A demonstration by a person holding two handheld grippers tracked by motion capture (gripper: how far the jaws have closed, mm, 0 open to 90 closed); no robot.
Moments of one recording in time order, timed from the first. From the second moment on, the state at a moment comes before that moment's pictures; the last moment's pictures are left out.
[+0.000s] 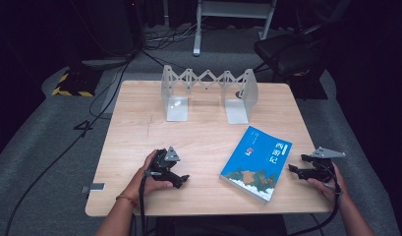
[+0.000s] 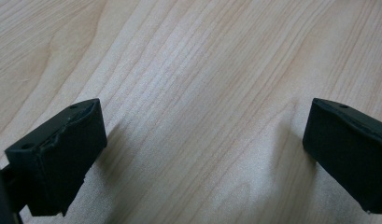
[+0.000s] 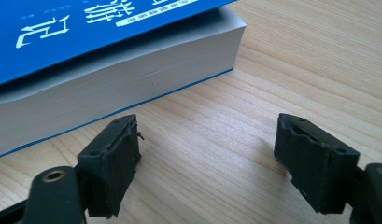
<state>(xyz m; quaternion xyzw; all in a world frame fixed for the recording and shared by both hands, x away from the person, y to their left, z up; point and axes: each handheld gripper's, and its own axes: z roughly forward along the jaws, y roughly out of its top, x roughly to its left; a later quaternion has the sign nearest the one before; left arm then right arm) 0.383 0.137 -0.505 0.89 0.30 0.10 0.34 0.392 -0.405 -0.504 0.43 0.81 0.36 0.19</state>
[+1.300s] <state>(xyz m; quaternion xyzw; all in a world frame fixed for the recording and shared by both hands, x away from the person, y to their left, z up) 0.381 0.133 -0.505 0.89 0.30 0.10 0.34 0.405 -0.359 -0.494 0.35 0.84 0.38 0.18</state>
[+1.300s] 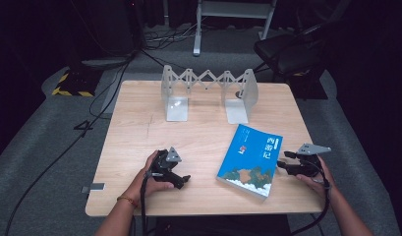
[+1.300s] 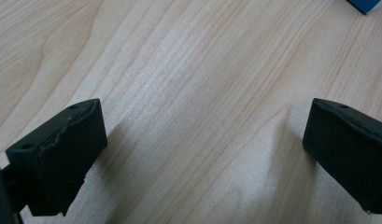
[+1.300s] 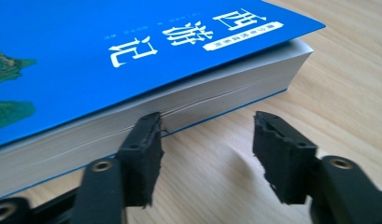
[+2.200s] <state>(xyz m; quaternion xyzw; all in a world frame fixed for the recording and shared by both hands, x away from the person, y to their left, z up) 0.380 0.132 -0.505 0.89 0.30 0.11 0.34 0.386 -0.331 -0.492 0.27 0.87 0.39 0.12</state>
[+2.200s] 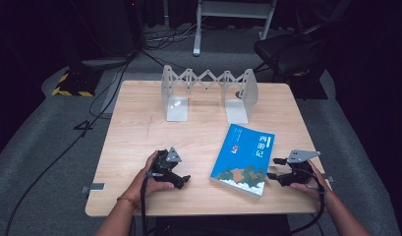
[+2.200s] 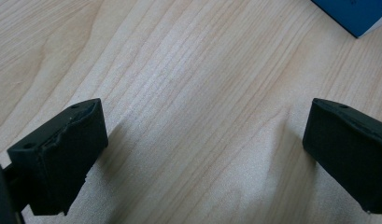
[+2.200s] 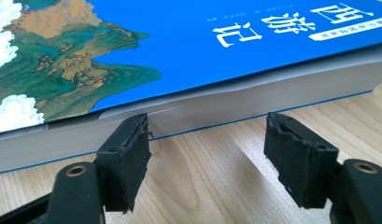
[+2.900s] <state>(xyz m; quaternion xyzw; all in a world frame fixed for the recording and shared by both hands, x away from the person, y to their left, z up) 0.379 0.131 -0.505 0.89 0.30 0.11 0.34 0.383 -0.330 -0.490 0.27 0.87 0.40 0.12</state>
